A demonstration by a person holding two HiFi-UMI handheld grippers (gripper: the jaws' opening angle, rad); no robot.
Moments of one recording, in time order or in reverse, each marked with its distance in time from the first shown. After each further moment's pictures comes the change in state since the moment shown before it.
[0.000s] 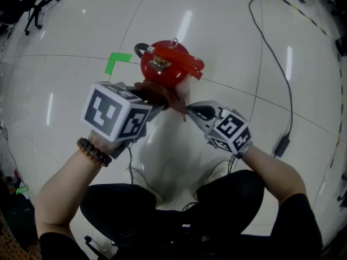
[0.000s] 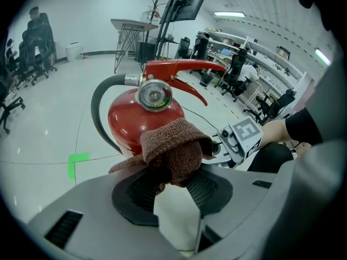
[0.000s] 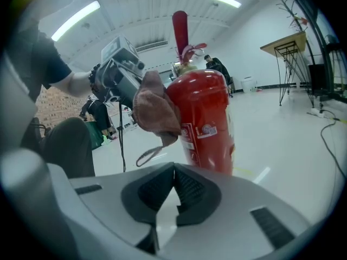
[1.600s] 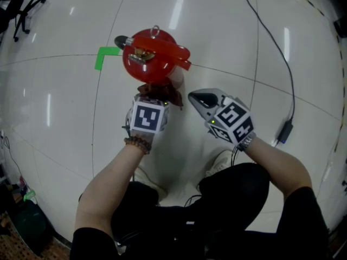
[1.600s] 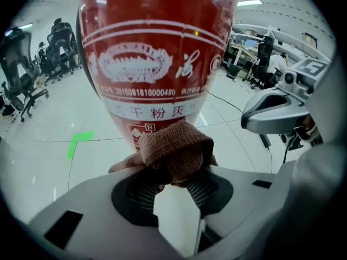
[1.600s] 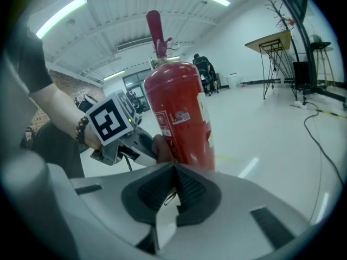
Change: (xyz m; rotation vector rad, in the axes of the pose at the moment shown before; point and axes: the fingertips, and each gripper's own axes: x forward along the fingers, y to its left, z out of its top) left arm 0.150 0.050 -0.072 -0.106 -0.017 0.249; right arm -0.007 -0.036 -0.023 0.082 0.034 -0.121
